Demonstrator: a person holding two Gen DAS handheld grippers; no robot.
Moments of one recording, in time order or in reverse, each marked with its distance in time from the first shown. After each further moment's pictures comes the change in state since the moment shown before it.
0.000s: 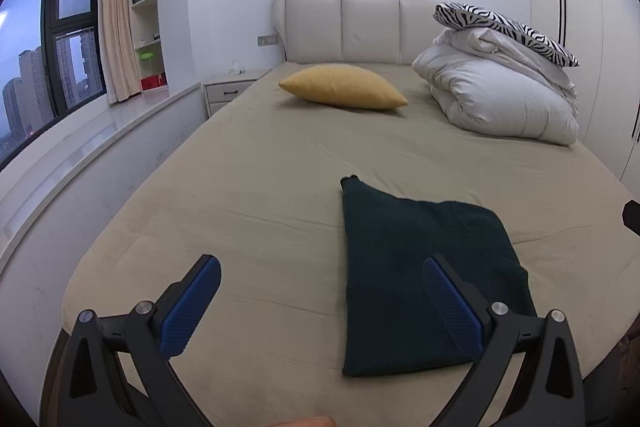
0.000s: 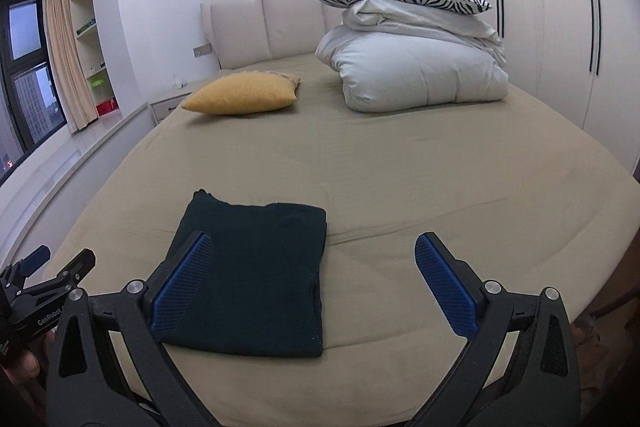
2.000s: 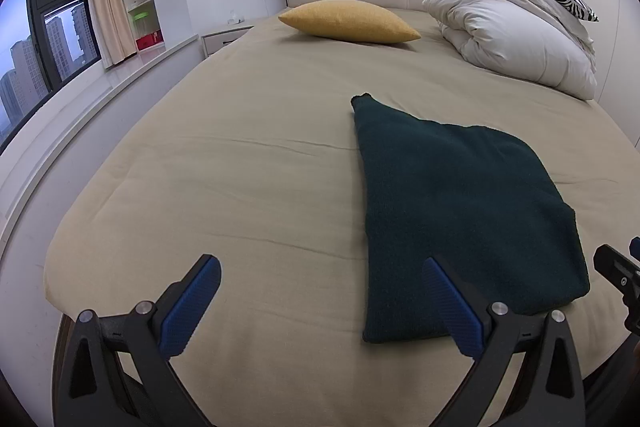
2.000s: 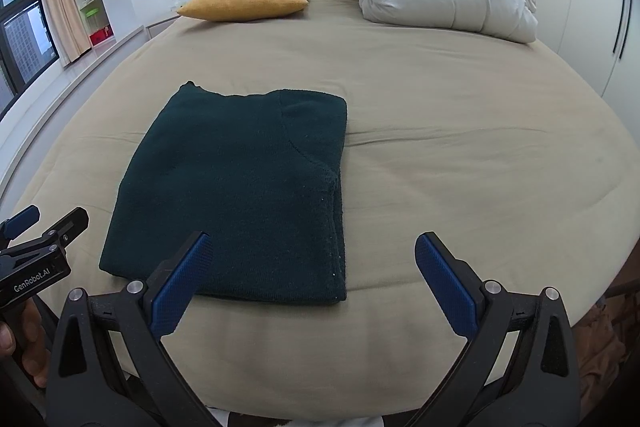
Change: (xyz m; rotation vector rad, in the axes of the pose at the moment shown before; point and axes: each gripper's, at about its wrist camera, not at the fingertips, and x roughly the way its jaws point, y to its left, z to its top) left arm 0.051 0.001 -0.041 0.021 0.169 0.029; right arm 0.109 0.023 -0.078 -0.081 0.257 -0.010
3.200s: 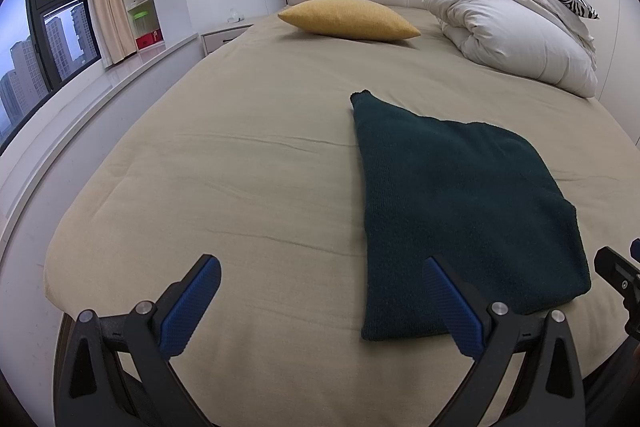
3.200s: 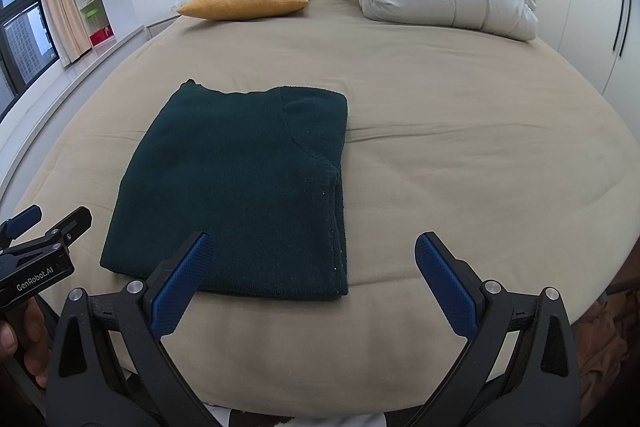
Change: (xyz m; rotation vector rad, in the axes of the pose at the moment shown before) left arm 0.002 0.003 0.000 0.002 0.004 -0.003; right arm 0.000 0.002 -0.002 0.002 0.002 0.001
